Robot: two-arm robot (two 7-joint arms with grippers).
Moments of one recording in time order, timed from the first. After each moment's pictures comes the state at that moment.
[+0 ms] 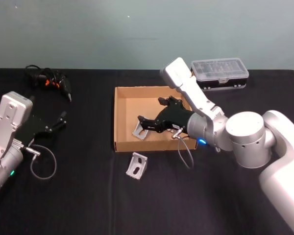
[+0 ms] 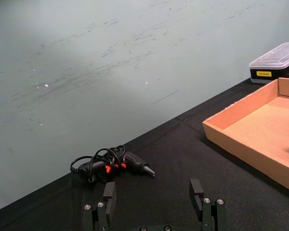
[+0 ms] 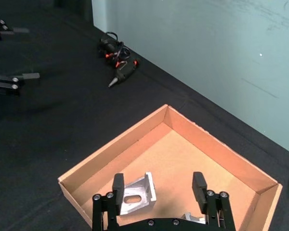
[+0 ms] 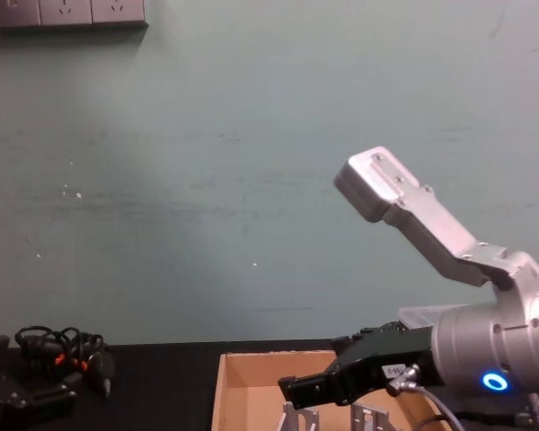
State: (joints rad) left arm -0.20 0.60 0.45 -1.41 -0.25 -0.12 0.03; right arm 0.47 0.23 -0.49 -1.34 0.04 0.38 0.39
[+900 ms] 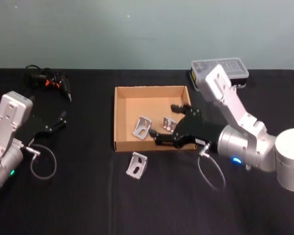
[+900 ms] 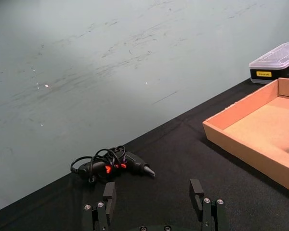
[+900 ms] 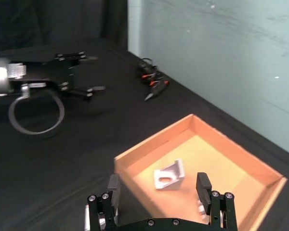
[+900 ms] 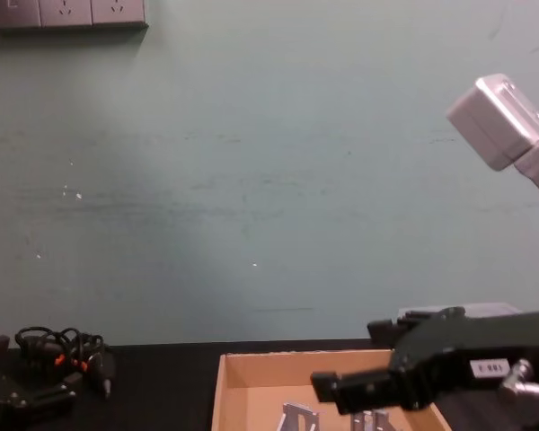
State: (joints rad) left arm -0.20 0.60 0.45 -1.41 -0.25 -0.12 0.03; right arm 0.26 0.44 -0.42 -1.69 0.18 0.37 0.50
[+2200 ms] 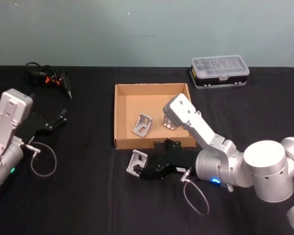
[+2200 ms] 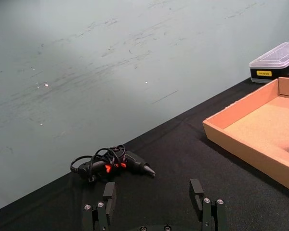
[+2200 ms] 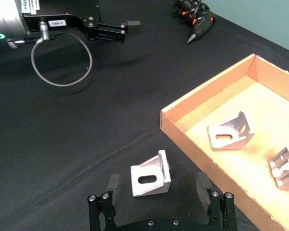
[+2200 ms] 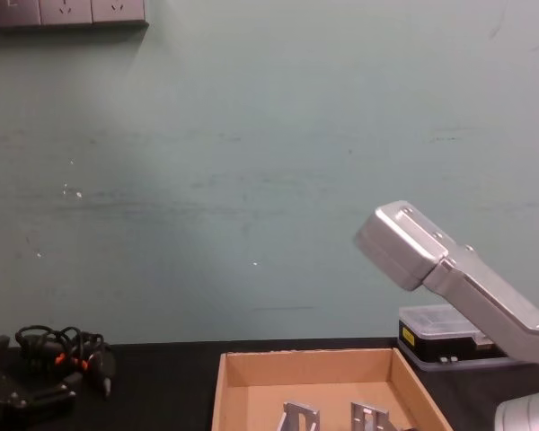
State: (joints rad) left arm -0.20 0.60 0.45 -1.41 -0.25 -0.12 0.03; right arm 0.31 0.42 -0.57 -1.61 0.20 0.52 0.49
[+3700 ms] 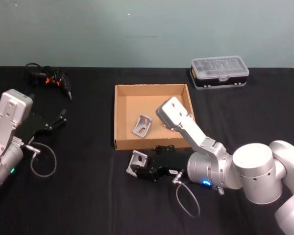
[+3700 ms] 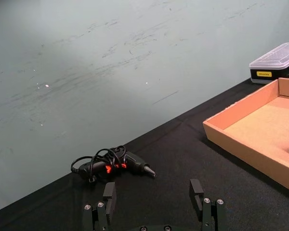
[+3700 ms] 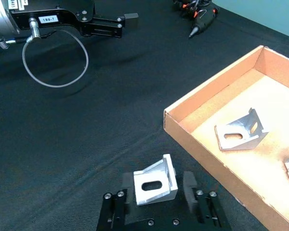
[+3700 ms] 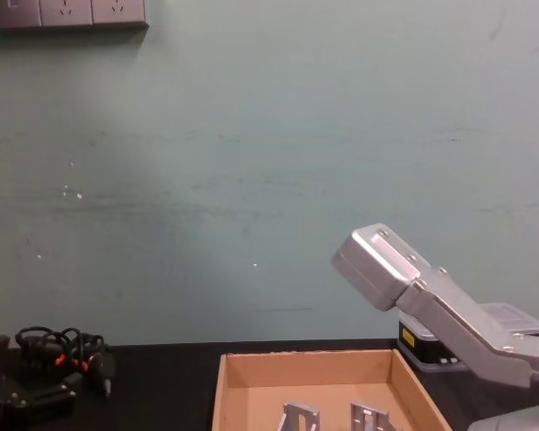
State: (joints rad) left arm -0.20 0.60 0.45 -1.41 -0.25 -0.12 0.03; right arm 0.32 0.37 -0.59 -1.55 0.21 0.52 0.47
